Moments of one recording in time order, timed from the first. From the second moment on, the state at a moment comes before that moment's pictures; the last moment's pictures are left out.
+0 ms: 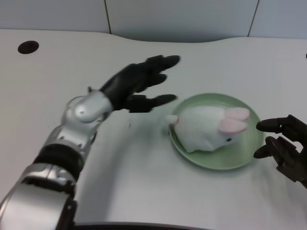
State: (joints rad) left arm -0.88 0.08 -0.07 1.13 0.12 -0.45 -0.43; right arm -0.12 -0.14 -0.16 0.35 0.25 -0.16 0.41
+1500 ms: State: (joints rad) left arm -0.44 0.27 0.01 0.75 -0.07 0.07 -0.54; right arm -0.26 -0.17 -0.24 0.61 0.25 -0.29 0.42
